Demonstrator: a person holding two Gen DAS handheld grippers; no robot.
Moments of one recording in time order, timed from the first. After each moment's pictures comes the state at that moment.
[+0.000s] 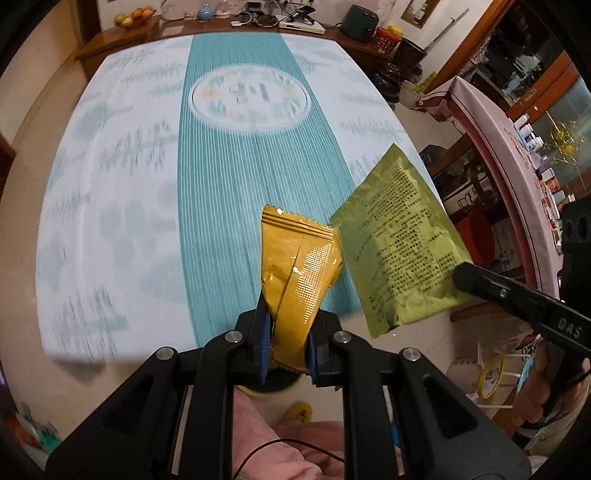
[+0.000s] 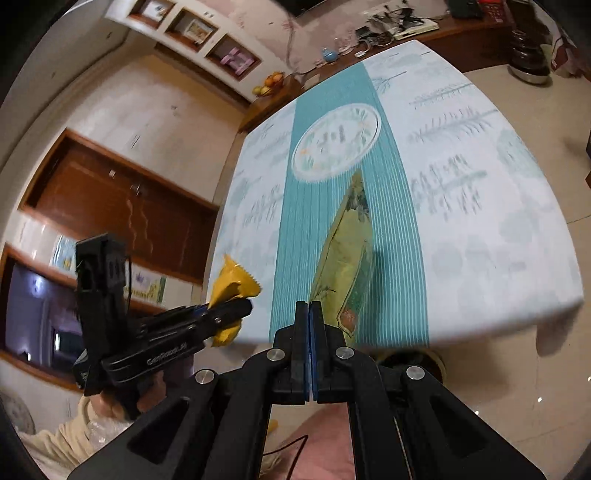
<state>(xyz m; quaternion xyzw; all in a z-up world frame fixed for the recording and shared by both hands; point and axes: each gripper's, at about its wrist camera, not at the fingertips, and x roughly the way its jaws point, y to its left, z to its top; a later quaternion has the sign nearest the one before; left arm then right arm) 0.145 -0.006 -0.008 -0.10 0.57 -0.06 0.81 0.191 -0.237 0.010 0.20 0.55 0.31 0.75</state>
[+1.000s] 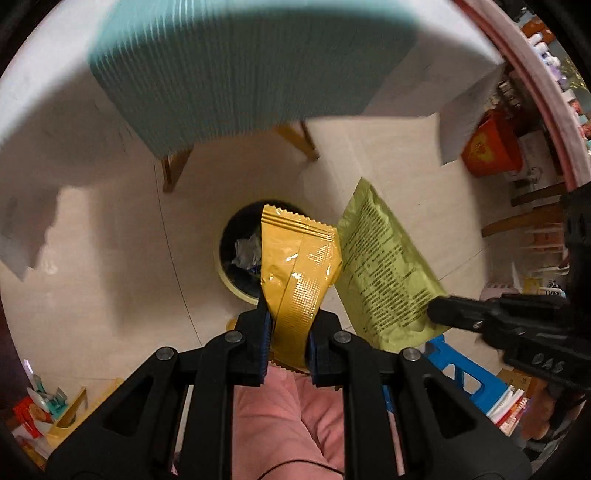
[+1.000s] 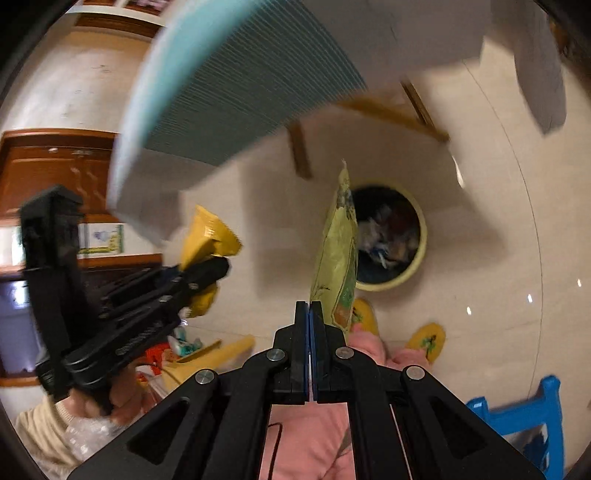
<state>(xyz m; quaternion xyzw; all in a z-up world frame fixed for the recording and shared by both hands) -0.019 -0.063 -0.198 -0.04 0.68 -0.07 0.73 -0.009 -0.278 -0.197 0.19 0.71 0.22 0.64</state>
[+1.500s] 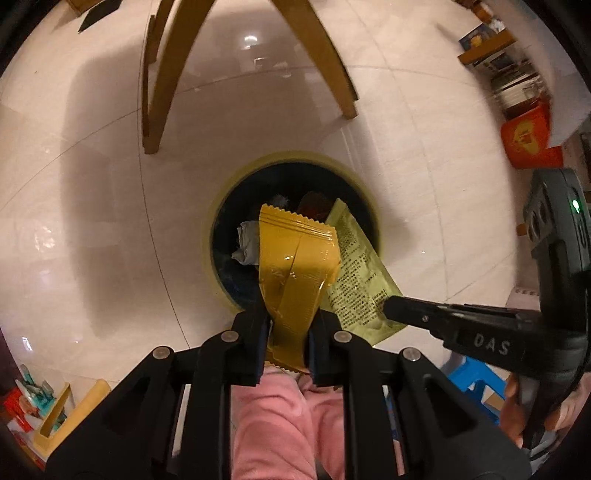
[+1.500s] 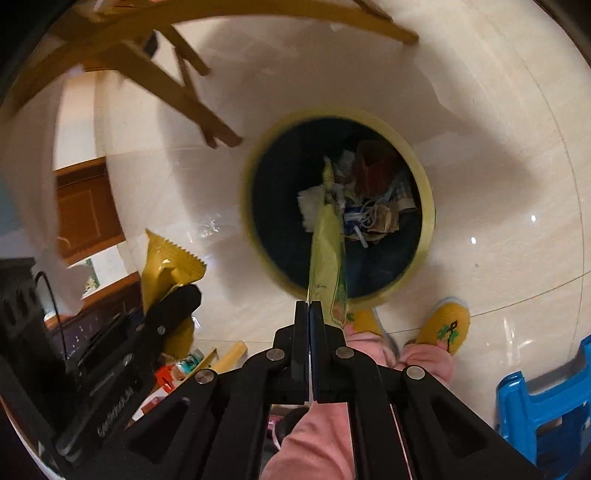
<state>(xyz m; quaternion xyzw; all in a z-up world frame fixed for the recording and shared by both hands) 0.014 -0.054 -0.396 -0.04 0.72 -0.04 0.69 0.003 -0.250 -0.435 0.24 0.79 0.13 0.54</state>
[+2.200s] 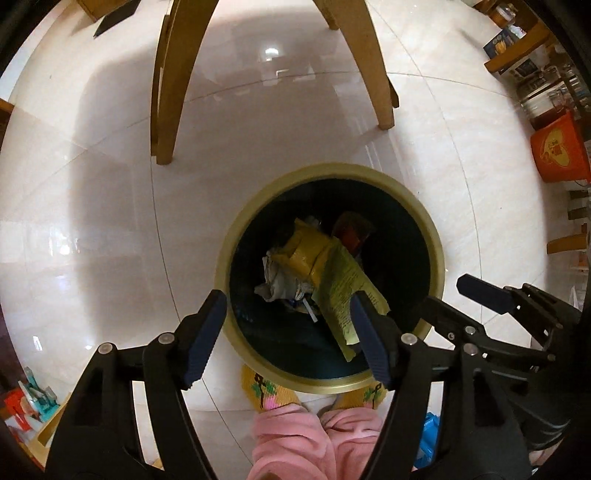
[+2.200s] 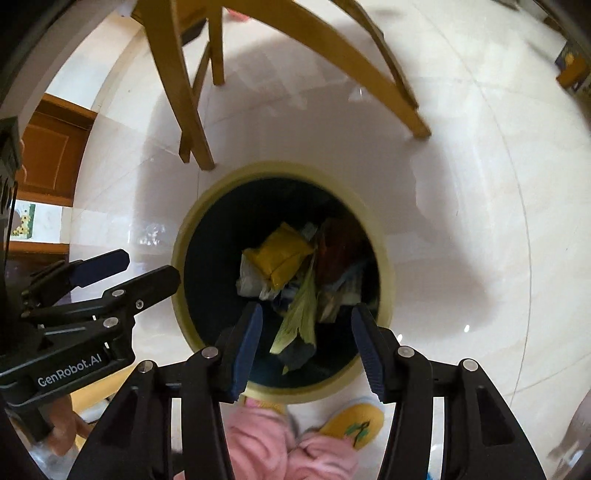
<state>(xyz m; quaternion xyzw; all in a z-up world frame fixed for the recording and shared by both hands) 0.036 -0.039 -0.465 -0.02 0.70 -0.01 0.72 0.020 -0.233 -0.443 0.04 0.69 0.16 0.70</state>
